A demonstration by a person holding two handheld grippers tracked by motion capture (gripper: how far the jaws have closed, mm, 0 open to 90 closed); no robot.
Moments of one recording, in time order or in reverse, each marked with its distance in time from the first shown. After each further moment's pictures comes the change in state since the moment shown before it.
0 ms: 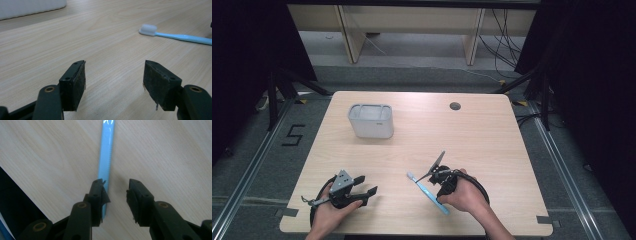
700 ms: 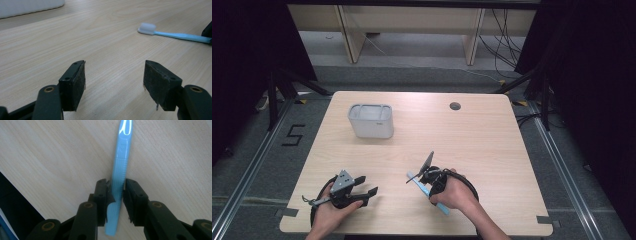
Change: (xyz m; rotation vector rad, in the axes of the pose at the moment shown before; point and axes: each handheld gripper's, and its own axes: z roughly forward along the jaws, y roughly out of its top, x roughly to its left) left arm -0.001 0.000 0.001 0.003 -0.016 0.000; right arm 0.009 0.022 0.016 0.087 0.026 -0.015
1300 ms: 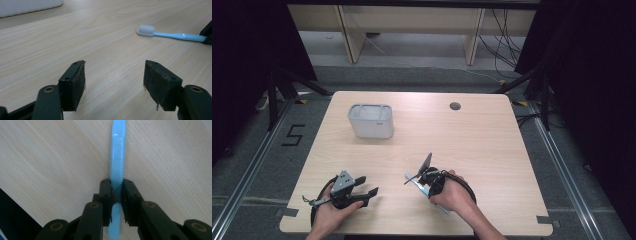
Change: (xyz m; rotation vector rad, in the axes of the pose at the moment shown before) left arm -0.001 0.000 0.000 0.001 0.000 0.001; right arm 0.005 0.002 0.003 0.005 -0.025 0.027
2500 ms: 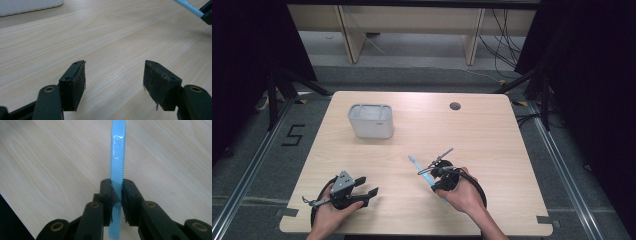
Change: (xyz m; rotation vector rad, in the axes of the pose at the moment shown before) left arm -0.001 0.000 -0.001 0.000 0.005 -0.008; right arm -0.019 -0.027 -0.022 -0.362 0.027 0.075
